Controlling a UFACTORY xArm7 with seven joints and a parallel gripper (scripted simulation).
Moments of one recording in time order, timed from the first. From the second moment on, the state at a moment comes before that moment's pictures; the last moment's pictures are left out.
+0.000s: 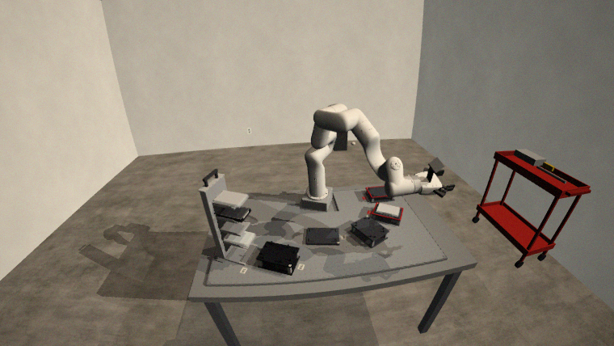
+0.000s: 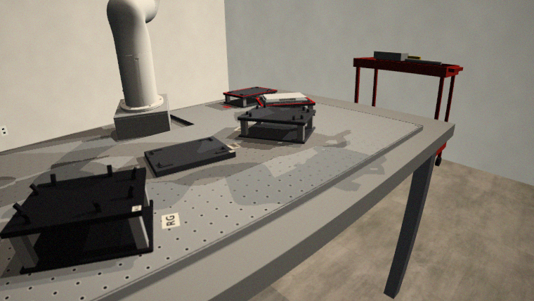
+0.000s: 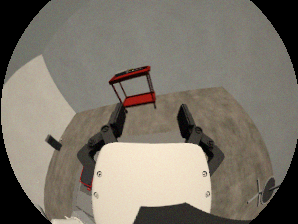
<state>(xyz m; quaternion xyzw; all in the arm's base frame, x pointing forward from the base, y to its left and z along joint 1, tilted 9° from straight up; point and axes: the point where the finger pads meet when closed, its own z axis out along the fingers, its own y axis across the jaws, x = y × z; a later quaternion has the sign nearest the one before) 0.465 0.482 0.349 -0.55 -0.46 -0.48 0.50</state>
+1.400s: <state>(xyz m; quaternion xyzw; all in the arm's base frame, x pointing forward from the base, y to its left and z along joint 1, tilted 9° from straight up) 0.451 0.490 0.449 -0.55 -0.46 -0.48 0.50</state>
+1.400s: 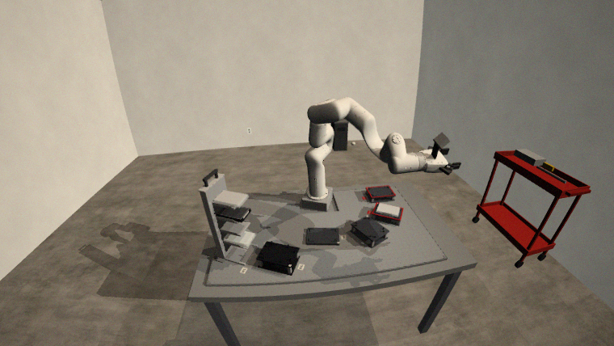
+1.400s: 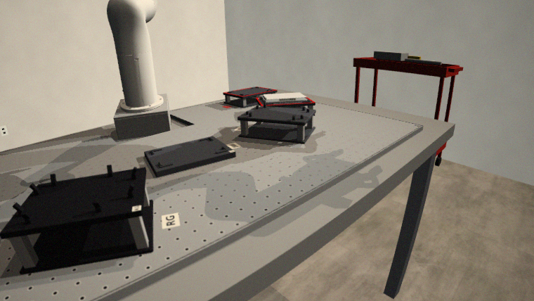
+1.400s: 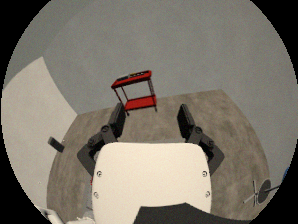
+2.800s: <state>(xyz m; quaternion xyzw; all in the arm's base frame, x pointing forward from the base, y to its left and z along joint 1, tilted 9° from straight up) 0.495 0.388 0.400 -0.74 -0.31 -0.29 0.51</state>
